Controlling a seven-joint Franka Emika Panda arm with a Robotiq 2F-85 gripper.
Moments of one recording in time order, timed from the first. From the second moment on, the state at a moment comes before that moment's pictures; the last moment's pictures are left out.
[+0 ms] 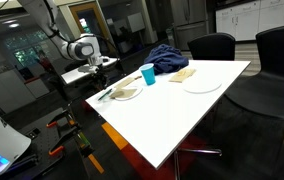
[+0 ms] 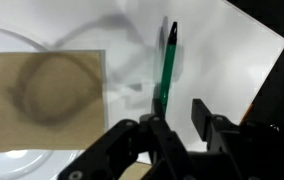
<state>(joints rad) 0.24 0.62 0.22 -2.14 0.06 2.69 -0.09</state>
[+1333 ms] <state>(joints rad) 0.19 0.30 0.23 -2.24 0.10 2.72 -0.09</state>
